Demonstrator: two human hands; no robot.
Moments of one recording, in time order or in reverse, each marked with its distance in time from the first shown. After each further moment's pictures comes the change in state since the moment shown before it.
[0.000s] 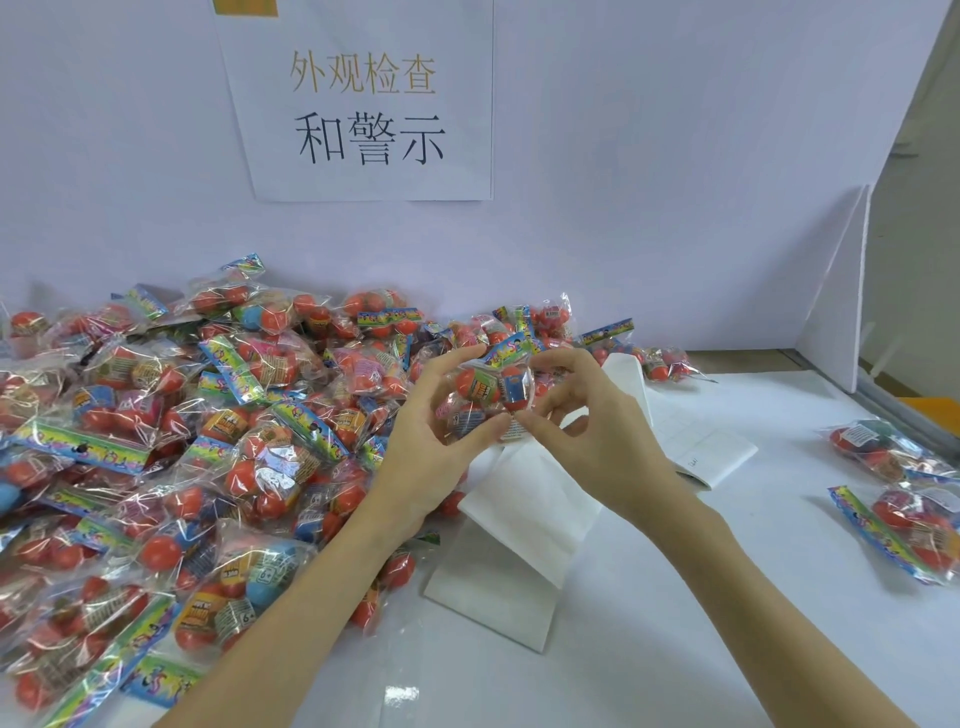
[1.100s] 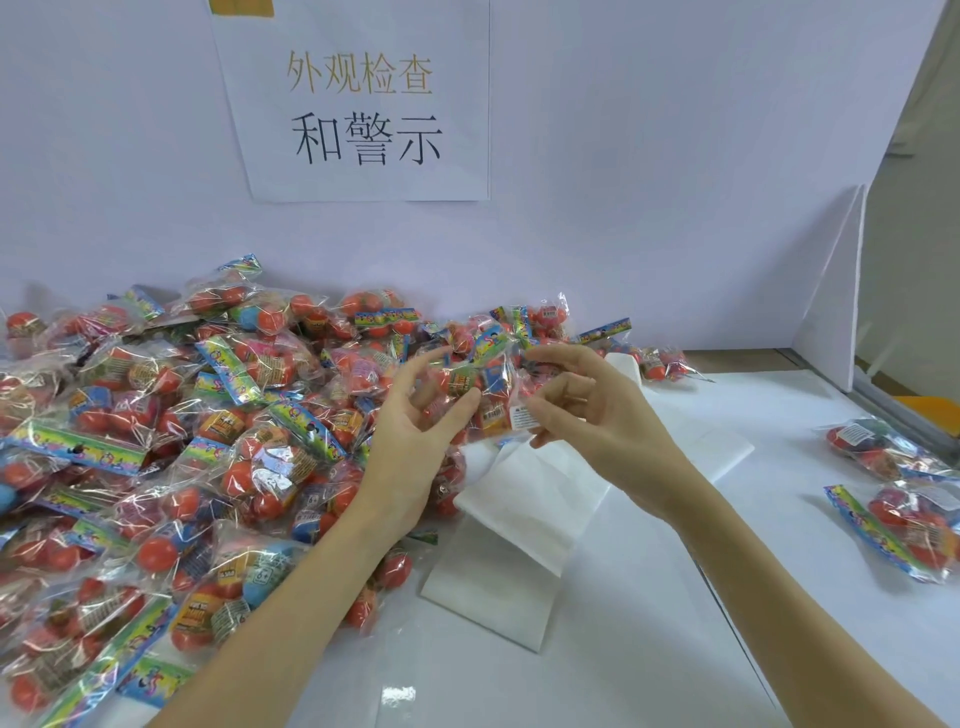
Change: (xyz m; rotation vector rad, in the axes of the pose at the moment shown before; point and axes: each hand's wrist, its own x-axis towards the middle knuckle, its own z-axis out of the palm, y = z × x) left_hand 0.002 -0.005 -0.001 -0.243 0.176 -0.152; right_hand 0.004 -0.013 -0.015 0.482 -0.134 0.123
